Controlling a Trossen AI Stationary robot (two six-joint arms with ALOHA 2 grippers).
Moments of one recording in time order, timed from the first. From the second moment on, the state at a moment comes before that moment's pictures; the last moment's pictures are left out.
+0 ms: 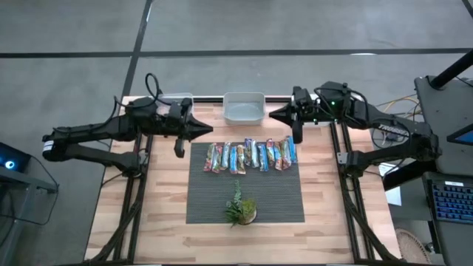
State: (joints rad) left arm 0.17 0.93 0.97 -0.01 0.20 -0.13; right arm -0.27 1.10 1.17 -0.29 -0.19 0.17
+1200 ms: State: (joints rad) left arm 0.23 0.82 0.79 0.02 0.22 -0.15; right arm -0.25 0.91 0.96 -0.18 -0.18 0.25
